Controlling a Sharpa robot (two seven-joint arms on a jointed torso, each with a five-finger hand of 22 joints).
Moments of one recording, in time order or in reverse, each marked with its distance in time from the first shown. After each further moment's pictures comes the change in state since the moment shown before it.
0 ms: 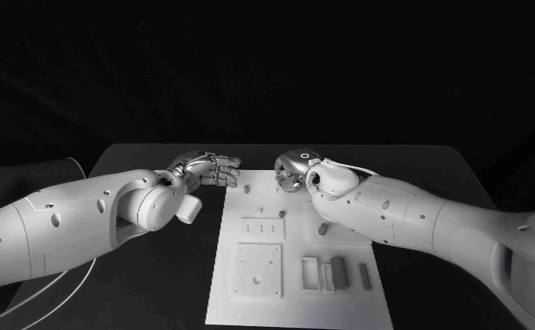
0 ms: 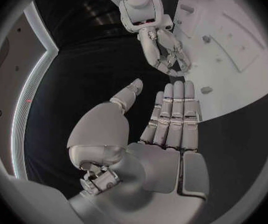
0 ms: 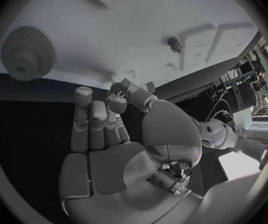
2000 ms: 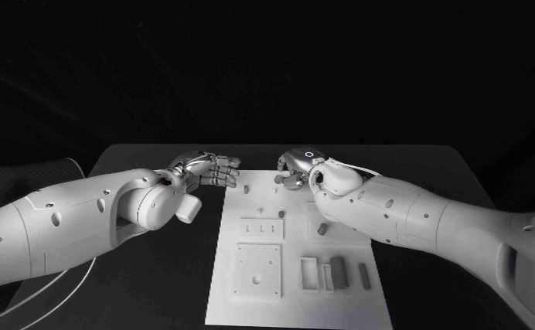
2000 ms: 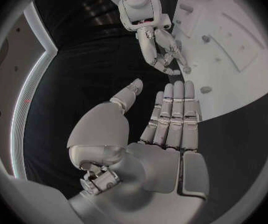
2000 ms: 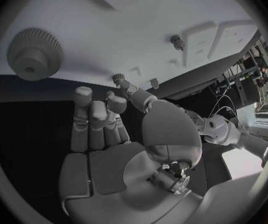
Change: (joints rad) left arm 0.002 0.002 0.000 -0.006 0.000 0.001 -0.012; left_hand 0.000 0.000 0.000 0.000 0.000 0.000 0.000 0.000 0.002 0.000 0.000 -0.004 0.002 0.000 0.000 -0.004 0.004 0.000 0.000 0.000 -0.004 0.000; right arm 0.000 -0.014 0.000 0.007 0.034 -0.029 -0.016; right_hand -0.001 0.001 0.003 0.036 0.000 0.000 0.000 0.000 0.000 0.002 0.001 0.000 -0.002 -0.005 0.005 0.000 -0.002 0.000 -0.002 -0.002 0.000 0.000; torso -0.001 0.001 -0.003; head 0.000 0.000
